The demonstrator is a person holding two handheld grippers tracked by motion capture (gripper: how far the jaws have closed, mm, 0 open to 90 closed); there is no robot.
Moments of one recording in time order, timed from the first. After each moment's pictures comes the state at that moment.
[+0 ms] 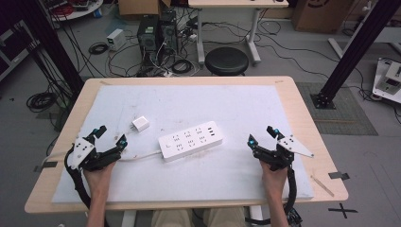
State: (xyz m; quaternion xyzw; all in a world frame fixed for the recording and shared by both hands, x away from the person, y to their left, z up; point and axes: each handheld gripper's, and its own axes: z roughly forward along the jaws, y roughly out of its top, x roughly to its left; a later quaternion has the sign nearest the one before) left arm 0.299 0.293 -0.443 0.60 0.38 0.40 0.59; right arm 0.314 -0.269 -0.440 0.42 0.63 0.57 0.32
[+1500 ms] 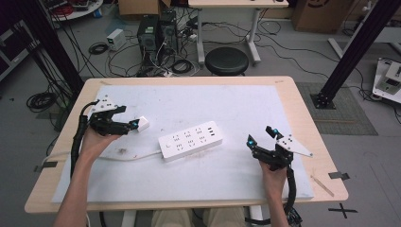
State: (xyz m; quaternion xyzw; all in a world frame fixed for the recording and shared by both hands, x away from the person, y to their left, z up) left arm 0.395 0.276 -0.373 0.80 0.33 0.23 0.45; right arm 0.315 -0.267 -0.440 0.41 0.64 0.57 0.32
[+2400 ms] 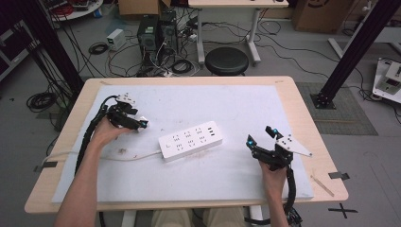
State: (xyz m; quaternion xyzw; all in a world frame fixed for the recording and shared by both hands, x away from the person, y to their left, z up) left arm 0.463 0.263 -0.413 0.86 0.34 0.14 0.34; right arm 0.315 -0.267 -0.440 0.41 0.64 0.56 0.32
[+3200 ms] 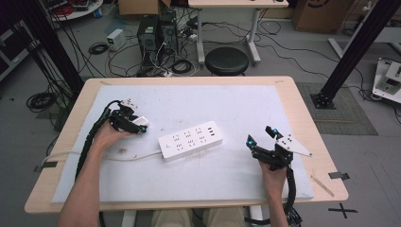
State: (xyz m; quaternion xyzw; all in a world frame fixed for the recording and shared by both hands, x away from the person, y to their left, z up) left arm 0.466 0.263 -0.434 0.88 0.35 0.12 0.31; right arm 0.315 -0.266 -0.440 0.41 0.64 0.56 0.31
